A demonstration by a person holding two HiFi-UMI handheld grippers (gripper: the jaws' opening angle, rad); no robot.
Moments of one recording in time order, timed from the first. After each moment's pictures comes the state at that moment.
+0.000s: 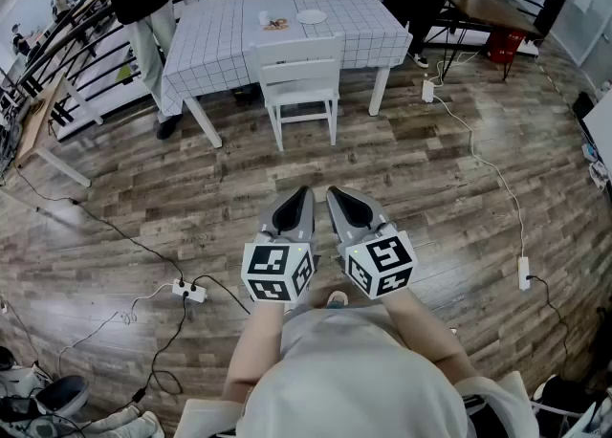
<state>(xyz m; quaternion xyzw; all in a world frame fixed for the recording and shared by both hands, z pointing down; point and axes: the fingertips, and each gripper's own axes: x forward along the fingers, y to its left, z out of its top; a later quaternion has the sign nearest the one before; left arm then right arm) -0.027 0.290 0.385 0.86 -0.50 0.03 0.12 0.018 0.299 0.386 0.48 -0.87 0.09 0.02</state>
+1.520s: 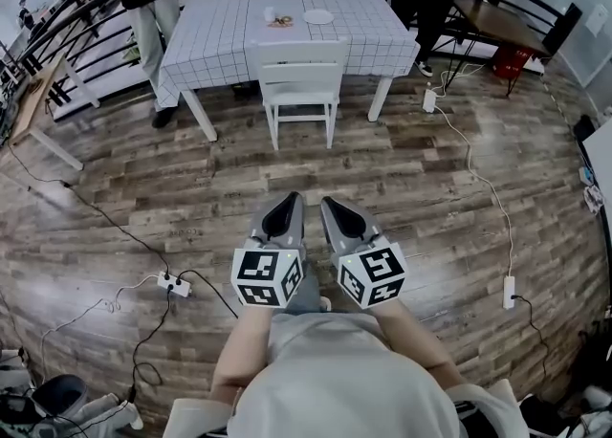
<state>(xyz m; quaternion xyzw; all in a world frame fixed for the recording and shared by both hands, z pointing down) -0.030 0.255 0.392 0.84 -0.53 0.03 0.13 0.024 0.266 0.396 0.46 -0.88 0.11 0.03</state>
